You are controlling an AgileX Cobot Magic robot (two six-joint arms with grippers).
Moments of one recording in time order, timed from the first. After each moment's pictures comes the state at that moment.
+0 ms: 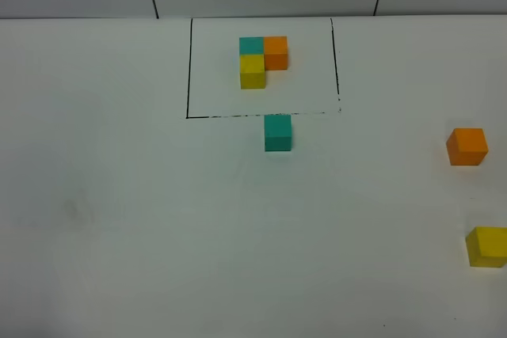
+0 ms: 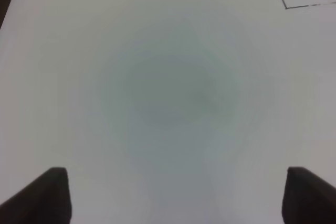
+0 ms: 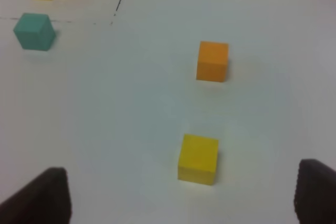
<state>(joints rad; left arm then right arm) -0.04 -0.01 -0.51 -0.02 1.06 0.10 0.02 0.01 -0.50 0.08 1.07 -0.13</state>
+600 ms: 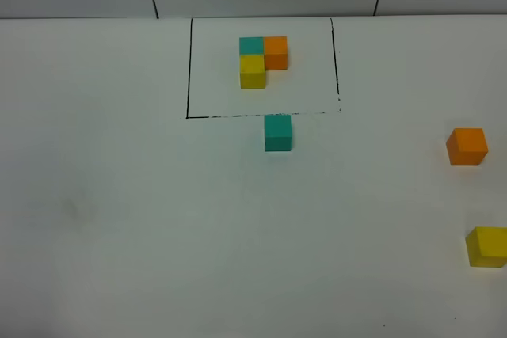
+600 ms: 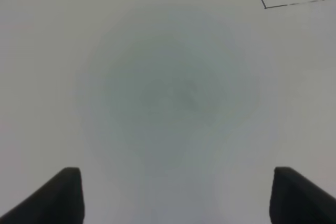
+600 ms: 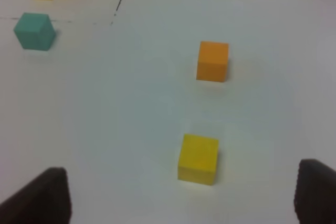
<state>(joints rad) -0.04 -0.01 -0.51 -0.05 1.06 0.10 0.02 0.01 -0.50 0.08 1.07 -0.13</state>
